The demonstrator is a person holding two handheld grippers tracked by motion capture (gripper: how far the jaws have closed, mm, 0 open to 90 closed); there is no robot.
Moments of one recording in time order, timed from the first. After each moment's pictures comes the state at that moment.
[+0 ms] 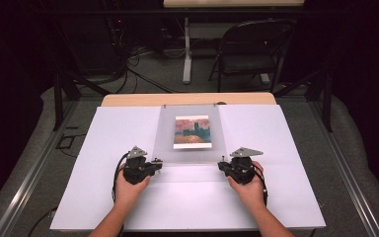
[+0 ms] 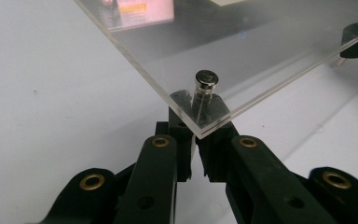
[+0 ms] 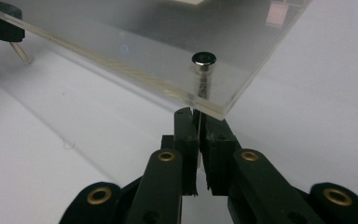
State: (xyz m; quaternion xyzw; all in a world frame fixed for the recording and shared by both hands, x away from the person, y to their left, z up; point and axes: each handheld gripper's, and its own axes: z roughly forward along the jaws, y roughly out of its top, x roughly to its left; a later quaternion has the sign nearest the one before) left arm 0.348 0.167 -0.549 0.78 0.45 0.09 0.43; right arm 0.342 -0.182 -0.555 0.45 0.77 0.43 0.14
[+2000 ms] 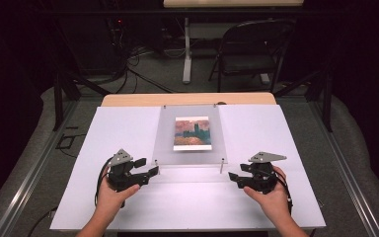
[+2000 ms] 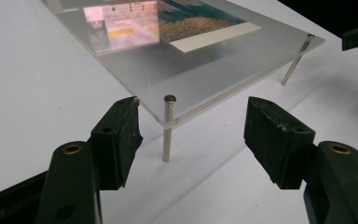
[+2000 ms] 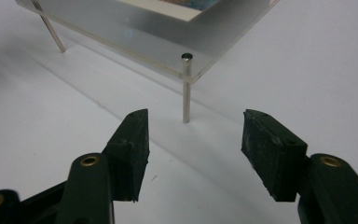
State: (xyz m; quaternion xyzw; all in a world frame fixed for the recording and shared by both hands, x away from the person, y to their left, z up) left arm 0.318 0.198 -0.513 0.76 0.42 0.10 0.48; right arm 0.302 -0.222 -0.511 0.44 0.78 0.42 0.14
